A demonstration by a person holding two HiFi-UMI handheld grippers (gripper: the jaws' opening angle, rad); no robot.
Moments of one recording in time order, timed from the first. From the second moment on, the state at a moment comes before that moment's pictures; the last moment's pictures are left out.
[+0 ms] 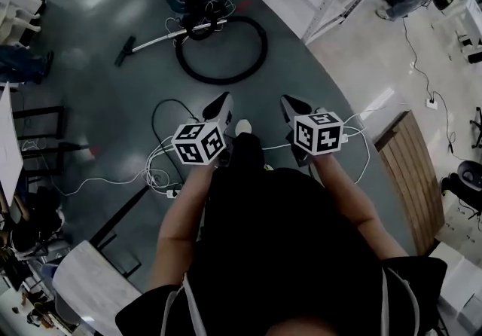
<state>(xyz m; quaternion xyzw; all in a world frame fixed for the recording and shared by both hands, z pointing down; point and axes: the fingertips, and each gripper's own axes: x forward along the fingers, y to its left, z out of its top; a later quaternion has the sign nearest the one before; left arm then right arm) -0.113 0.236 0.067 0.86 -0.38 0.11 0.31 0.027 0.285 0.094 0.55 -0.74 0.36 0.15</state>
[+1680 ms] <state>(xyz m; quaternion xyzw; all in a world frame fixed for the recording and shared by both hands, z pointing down) -0.092 0.041 0.090 0.87 -0.33 0.17 0.31 0.008 0.077 0.091 0.56 -0.74 0.35 0.17</state>
